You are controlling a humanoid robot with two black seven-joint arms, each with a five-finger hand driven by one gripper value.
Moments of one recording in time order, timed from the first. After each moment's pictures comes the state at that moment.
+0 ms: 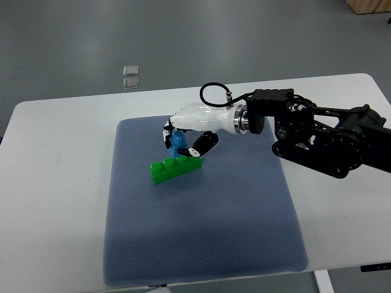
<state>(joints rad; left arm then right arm) -0.02 0.00 -0.10 -0.14 0.07 0.00 0.02 1.08 -0.26 0.27 1.15 -1.65 0.17 0.21</state>
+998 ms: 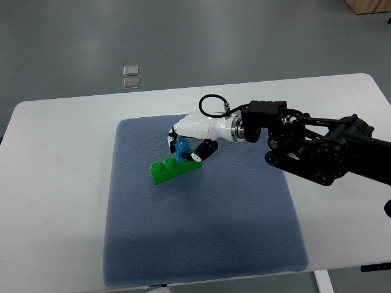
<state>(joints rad) -0.02 0.00 -0.10 -0.14 0.07 0.00 0.02 1.04 -0.20 0.23 1.03 -1.71 0.11 0.21</state>
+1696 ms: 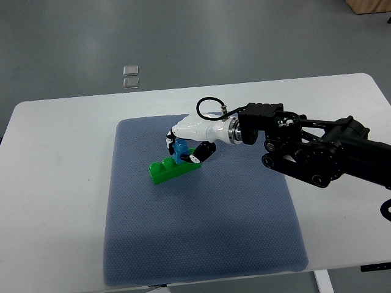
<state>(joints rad) -0.02 0.00 -0.10 -0.14 0.07 0.00 0.02 1.04 -0.18 0.22 1.01 -1.72 0.10 0.21</state>
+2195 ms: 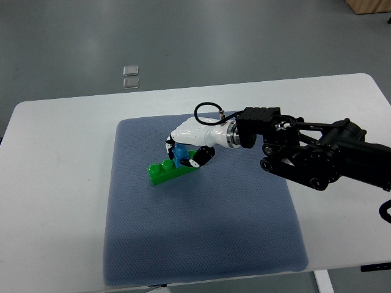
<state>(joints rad) -0.02 0.00 -0.10 -0.14 0.07 0.00 0.02 1.04 -0.17 0.20 1.00 -1.74 0.10 0.21</state>
